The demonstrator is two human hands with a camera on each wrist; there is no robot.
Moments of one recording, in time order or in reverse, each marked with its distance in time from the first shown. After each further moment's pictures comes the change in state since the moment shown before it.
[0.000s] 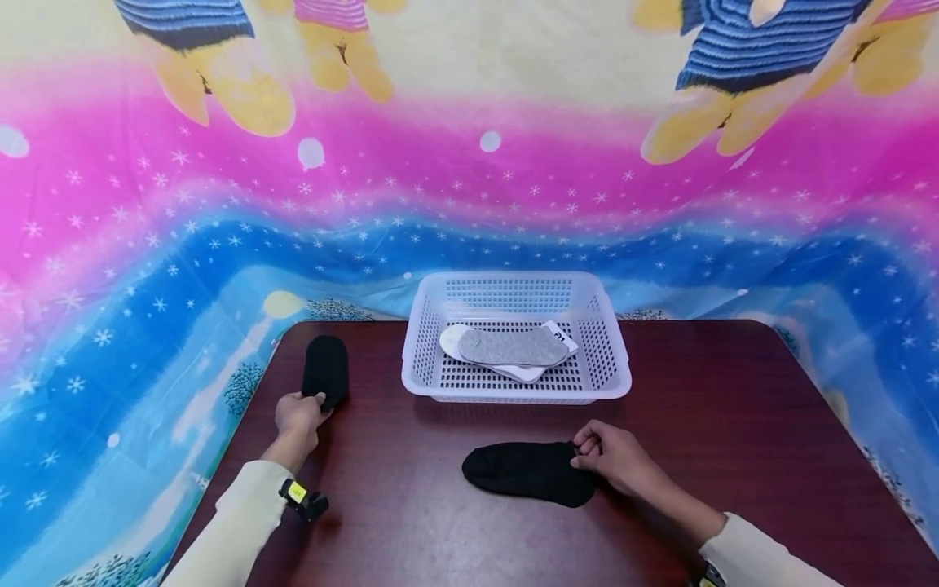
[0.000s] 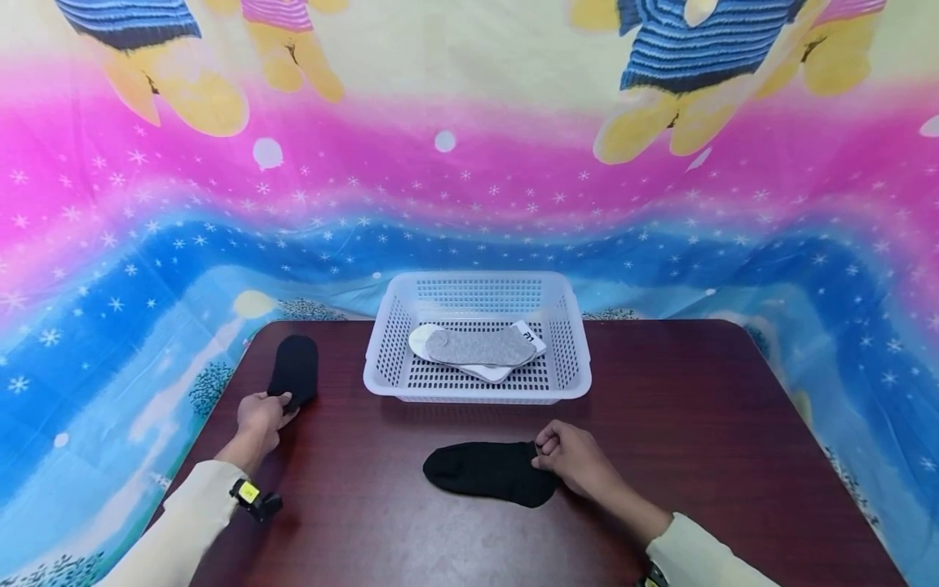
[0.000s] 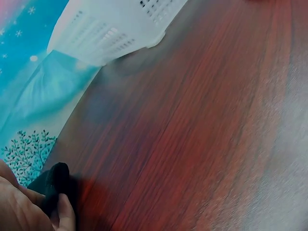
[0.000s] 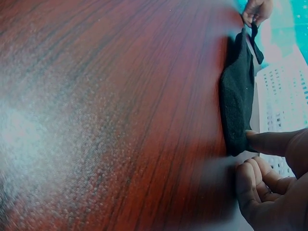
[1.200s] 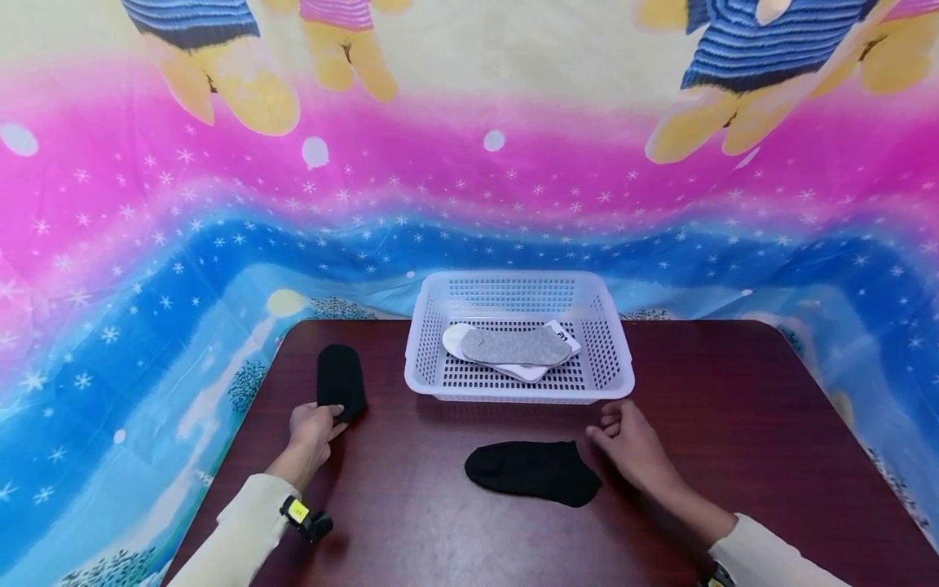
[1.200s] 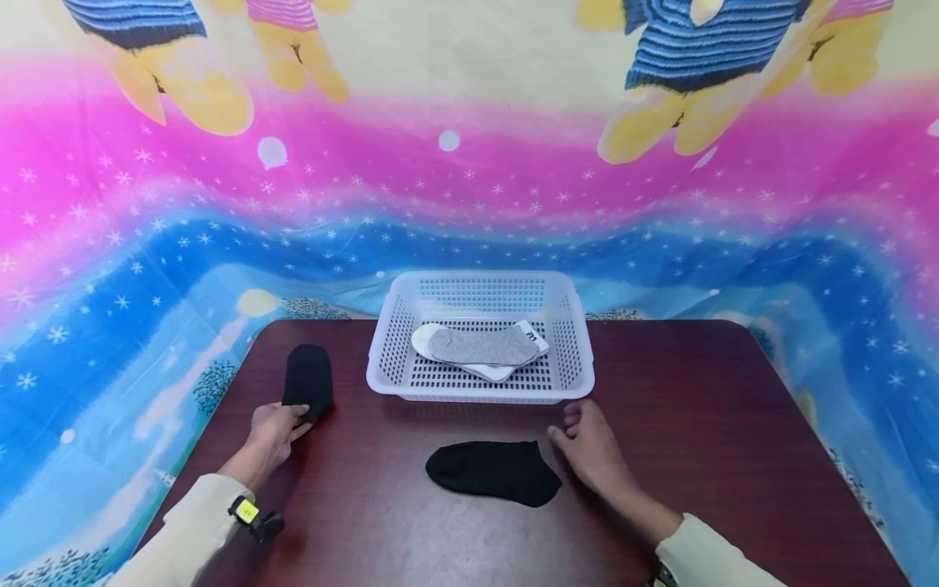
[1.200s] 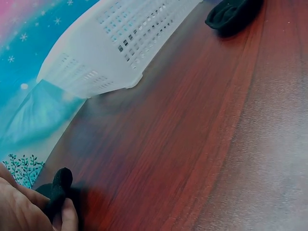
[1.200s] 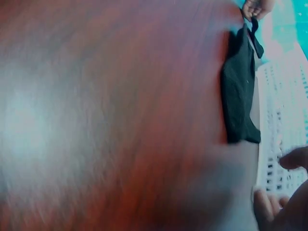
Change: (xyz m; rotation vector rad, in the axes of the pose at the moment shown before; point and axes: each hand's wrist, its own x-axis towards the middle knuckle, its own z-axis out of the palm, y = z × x) left_hand -0.030 -0.009 0.007 -0.037 -0.123 -0.025; right_hand 0.001 0.001 -0.012 -0.026 0.243 0.017
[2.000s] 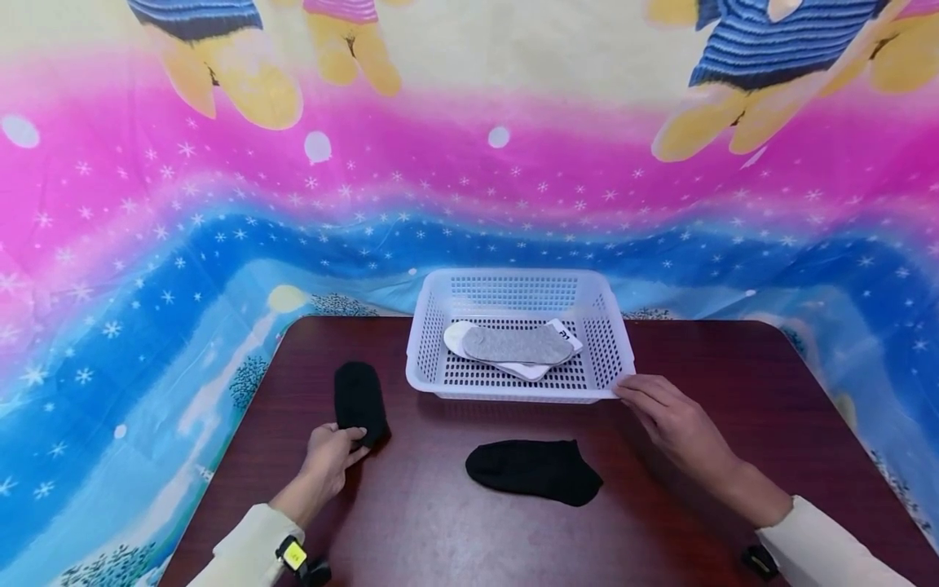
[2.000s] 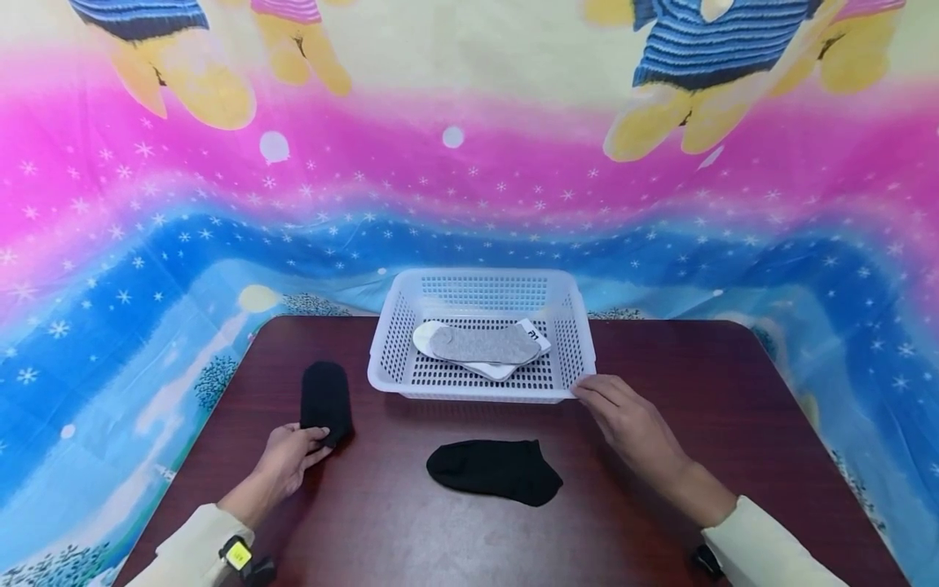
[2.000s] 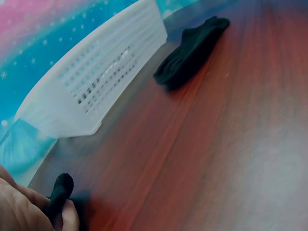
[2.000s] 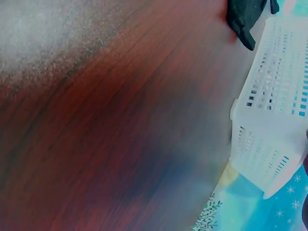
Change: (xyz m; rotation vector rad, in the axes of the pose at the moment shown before) left_hand -0.048 -0.017 0.012 0.001 -0.141 -0.025; right_hand 0.015 0.014 -0.060 -0.372 0.287 -0.967
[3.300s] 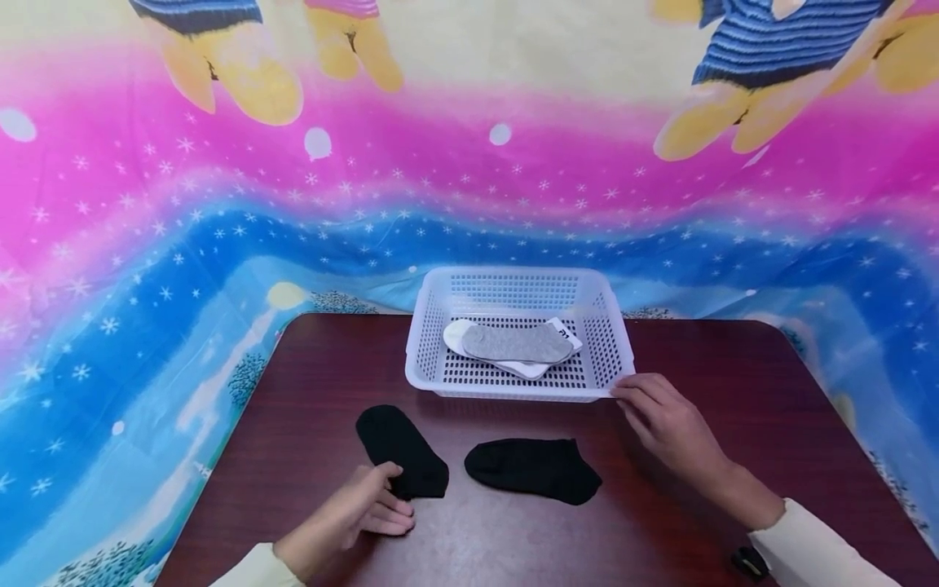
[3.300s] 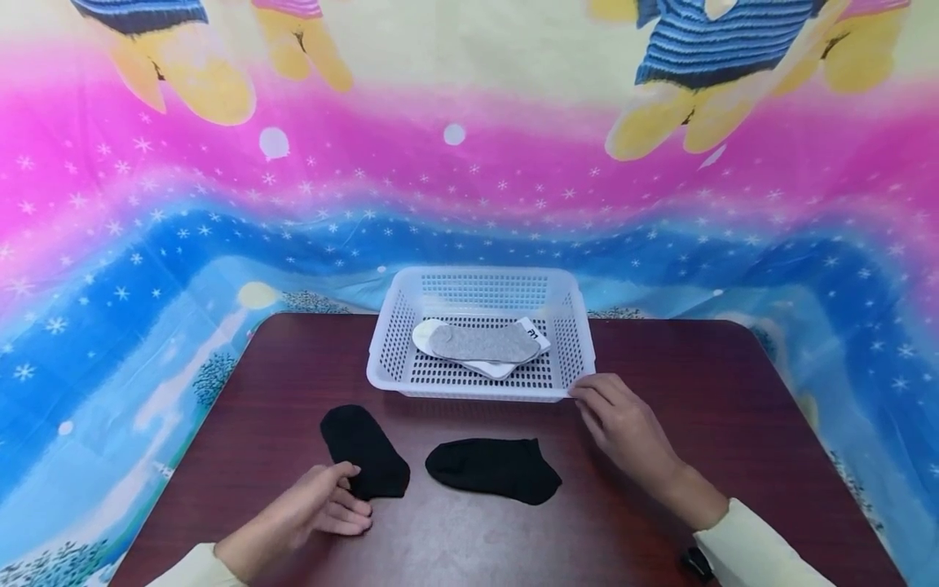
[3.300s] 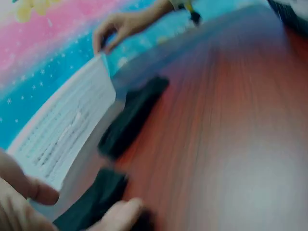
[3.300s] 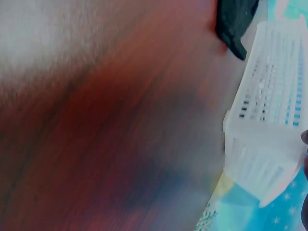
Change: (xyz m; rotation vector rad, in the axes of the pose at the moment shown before) left_hand -0.067 -0.015 0.026 0.271 -0.287 -0.152; right_hand 0.006 -0.010 0.004 -0.027 -0.004 0.061
